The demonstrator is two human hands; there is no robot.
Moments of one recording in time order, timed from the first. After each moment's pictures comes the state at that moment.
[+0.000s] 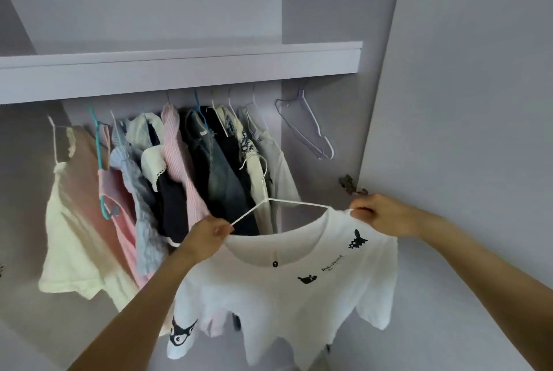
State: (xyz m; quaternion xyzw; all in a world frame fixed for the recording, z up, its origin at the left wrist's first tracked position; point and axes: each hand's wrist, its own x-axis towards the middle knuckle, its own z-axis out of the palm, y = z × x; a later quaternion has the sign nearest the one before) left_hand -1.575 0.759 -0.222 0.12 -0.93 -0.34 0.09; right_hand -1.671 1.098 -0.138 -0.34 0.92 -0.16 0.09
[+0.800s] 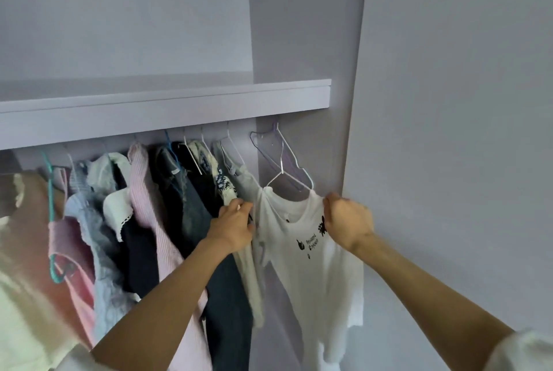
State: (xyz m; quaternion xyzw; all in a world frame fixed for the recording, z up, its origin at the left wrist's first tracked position) left_hand -1.679 0.818 -0.159 0.03 -0.99 -0.14 0.05; right_hand -1.701 1.049 -0.137 -0.14 0.96 -0.11 -0.19
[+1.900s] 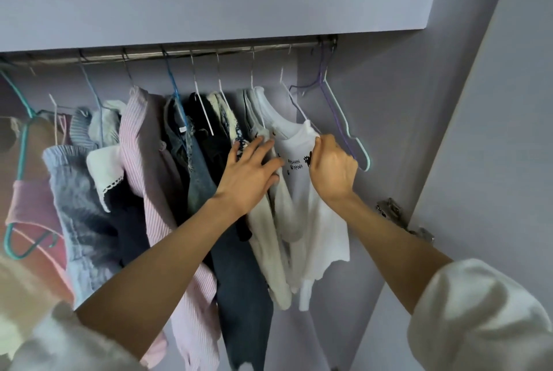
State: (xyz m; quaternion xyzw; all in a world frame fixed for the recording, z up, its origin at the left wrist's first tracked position) left_hand -1.780 0.772 -0.199 -0.04 -0.97 0.07 0.23; right_hand -1.851 0.923 -0.197 -0.19 0.86 -0.32 -0.35
